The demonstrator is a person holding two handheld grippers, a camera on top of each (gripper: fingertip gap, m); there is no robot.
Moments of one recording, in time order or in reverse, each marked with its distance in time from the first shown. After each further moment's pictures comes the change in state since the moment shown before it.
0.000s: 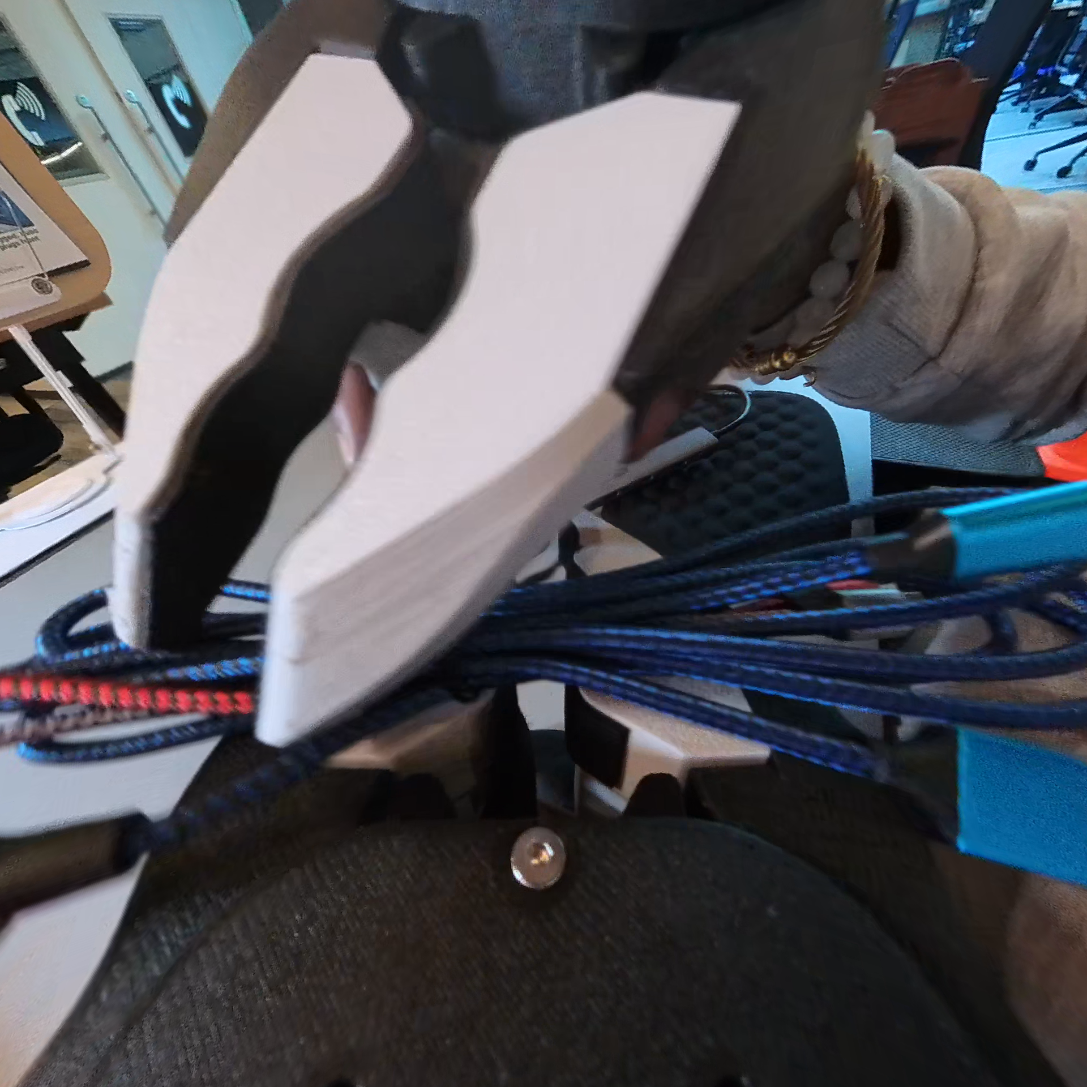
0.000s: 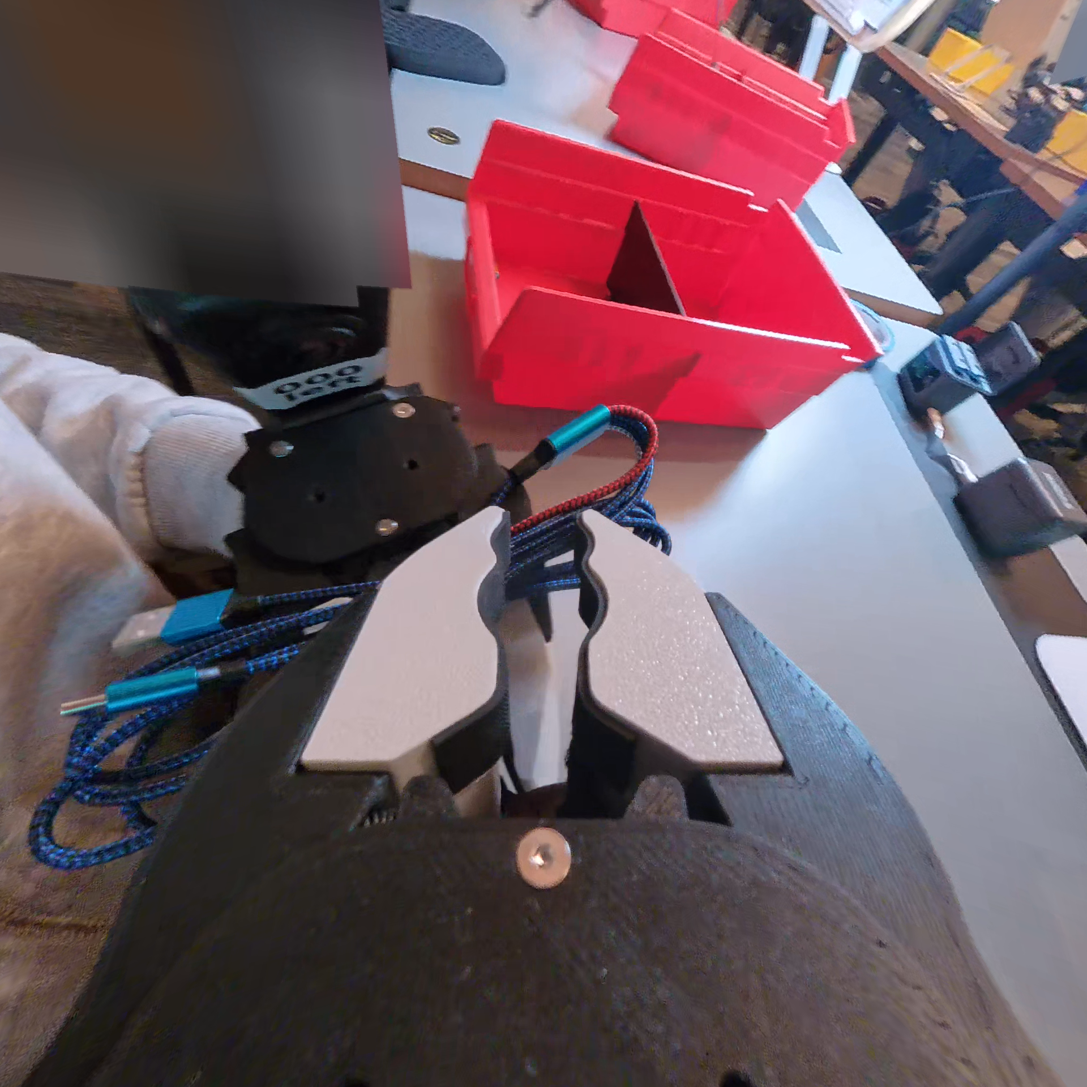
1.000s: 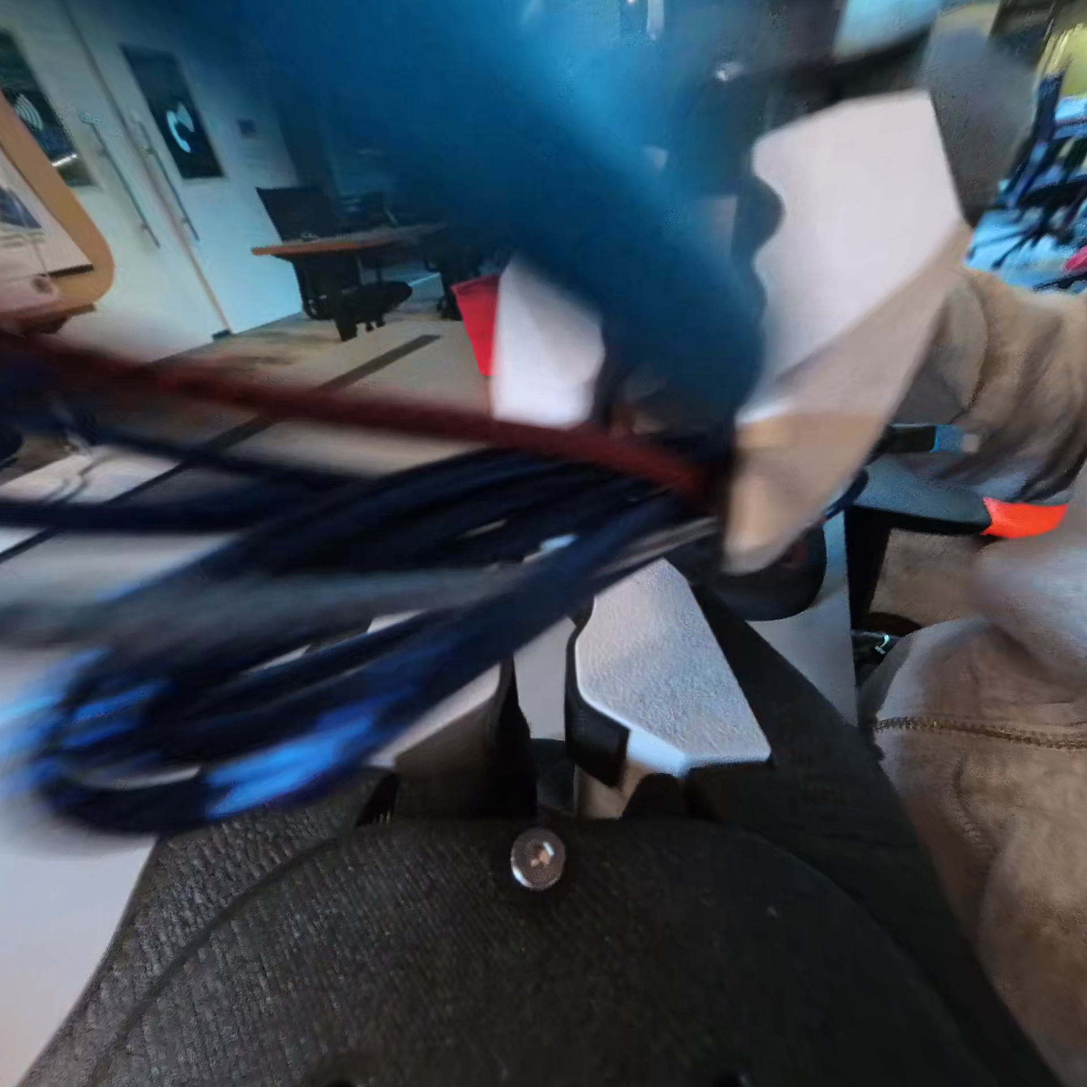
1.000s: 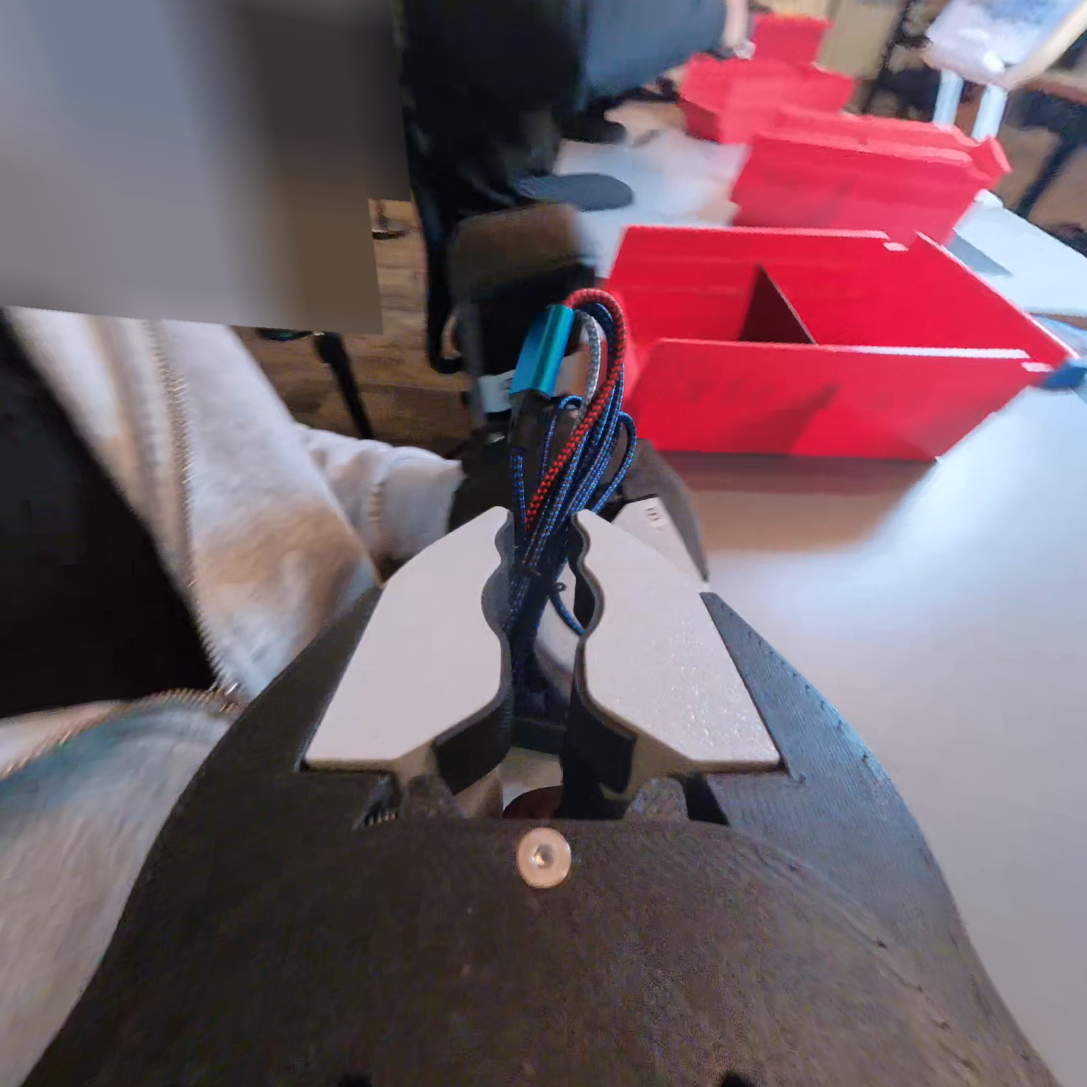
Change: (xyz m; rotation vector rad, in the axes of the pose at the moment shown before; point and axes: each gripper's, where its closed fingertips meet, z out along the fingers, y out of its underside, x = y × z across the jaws) left arm -0.005 -0.007 -0.006 0.075 0.023 -0.075; right arm -0.042 -0.007 -0.033 0.169 -0.231 0.169
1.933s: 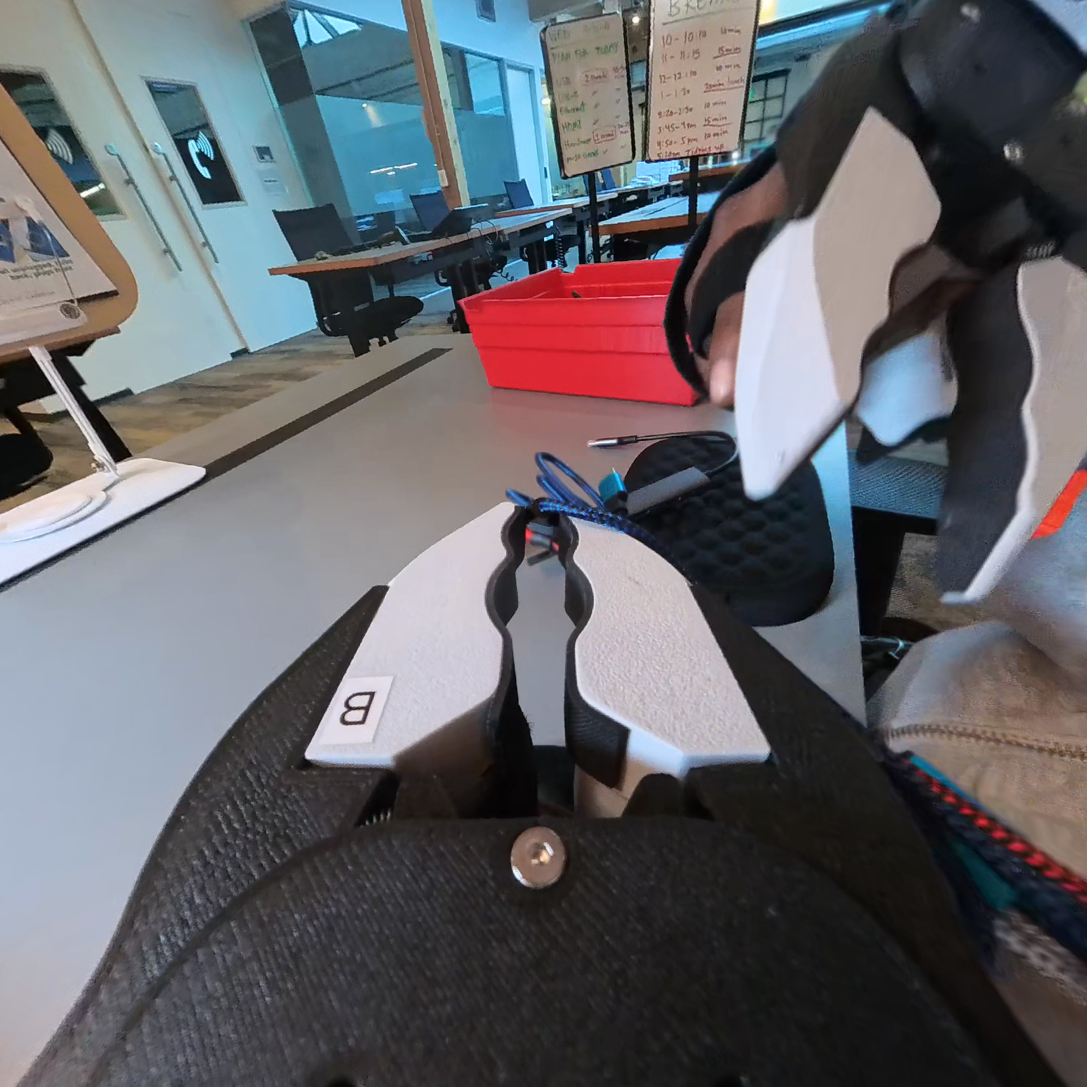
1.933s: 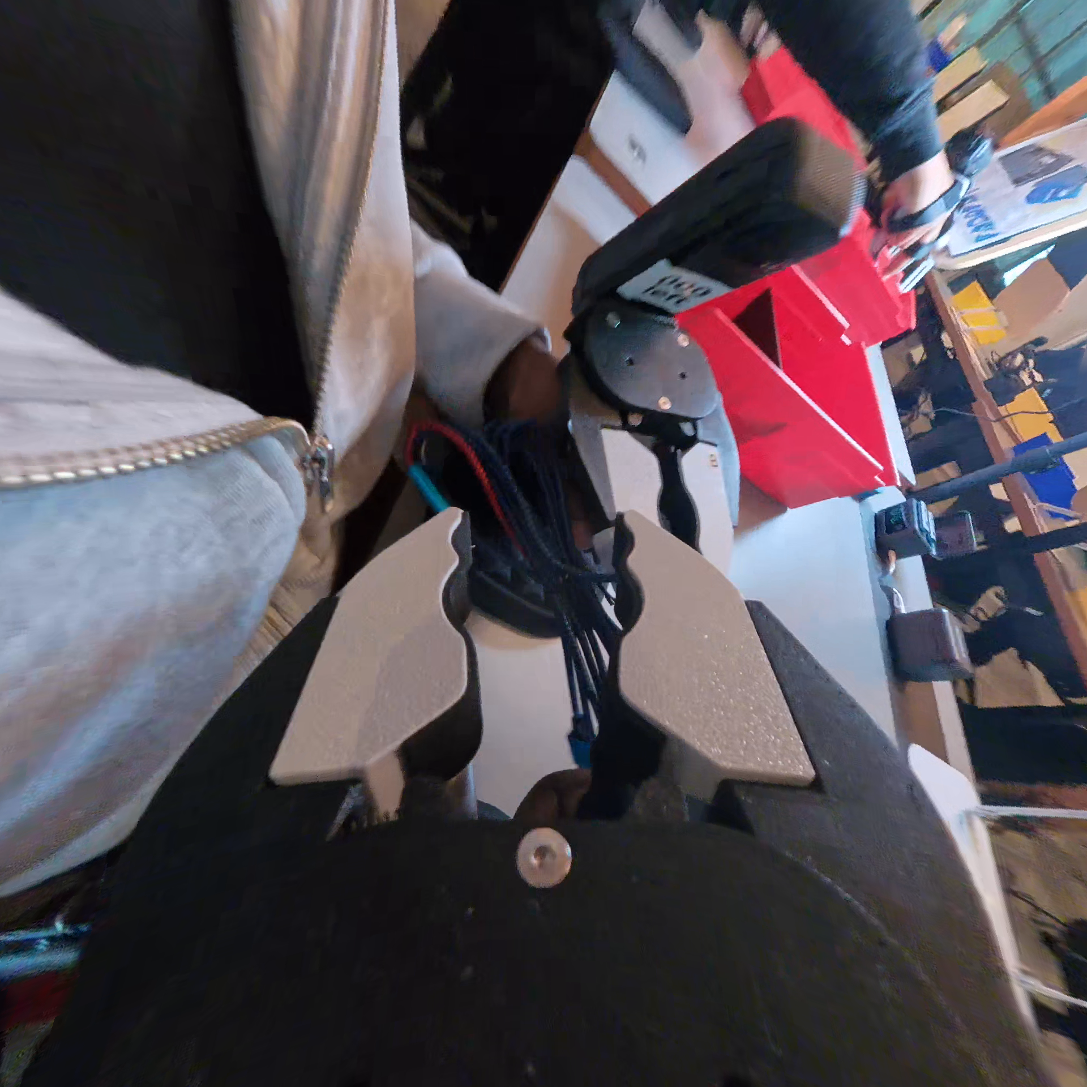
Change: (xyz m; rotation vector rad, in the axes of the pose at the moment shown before) left arm 0.000 -0.004 0.000 0.018 -0.017 0.029; right arm -0.039 0.040 -0.034 -0.204 0.096 -0.593
